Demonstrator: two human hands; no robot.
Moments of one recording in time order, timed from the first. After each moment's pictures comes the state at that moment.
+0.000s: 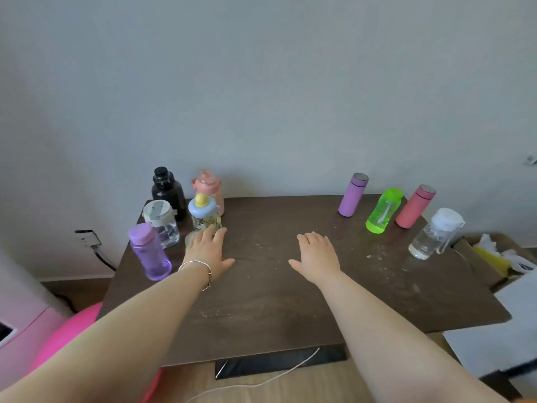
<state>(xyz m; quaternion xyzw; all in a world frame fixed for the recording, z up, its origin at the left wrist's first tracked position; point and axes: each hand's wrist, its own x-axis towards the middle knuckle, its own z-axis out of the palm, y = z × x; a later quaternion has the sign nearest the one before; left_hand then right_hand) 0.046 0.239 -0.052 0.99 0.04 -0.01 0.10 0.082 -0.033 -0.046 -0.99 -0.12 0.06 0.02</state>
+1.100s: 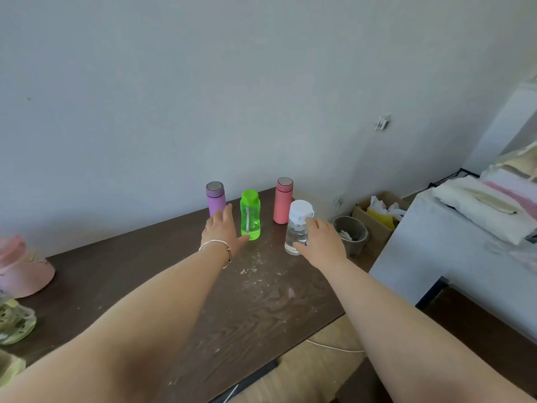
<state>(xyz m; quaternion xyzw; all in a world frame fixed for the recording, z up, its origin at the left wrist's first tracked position) 0.226 -0.201 -0.026 0.98 -0.07 -0.01 0.21 0.143 -0.427 -0.013 -0.99 0.11 -0.01 0.09</state>
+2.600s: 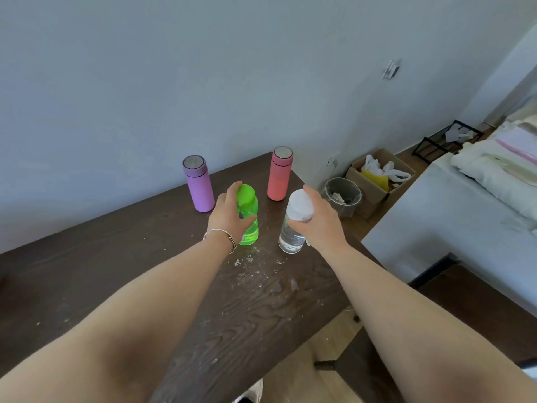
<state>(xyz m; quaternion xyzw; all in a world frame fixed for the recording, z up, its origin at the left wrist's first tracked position) 0.309 -0.234 -0.087 0.92 -0.12 -0.03 0.38 0.222 -0.435 -0.059 -0.92 0.20 -0.02 0.32</state>
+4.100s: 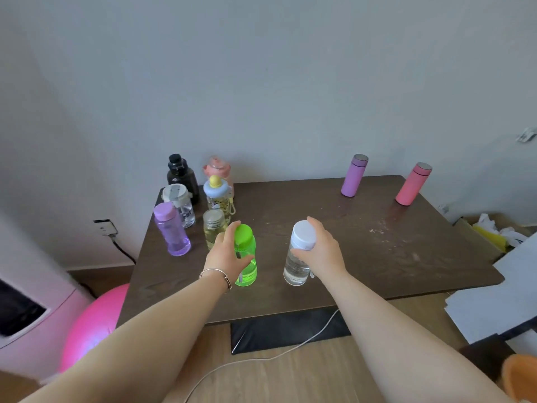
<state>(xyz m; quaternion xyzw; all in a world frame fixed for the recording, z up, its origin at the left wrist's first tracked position) -0.050 0.221 -0.056 0.93 0.06 0.05 0.36 -0.028 -0.013 -0.024 -0.92 0.05 0.04 0.39</state>
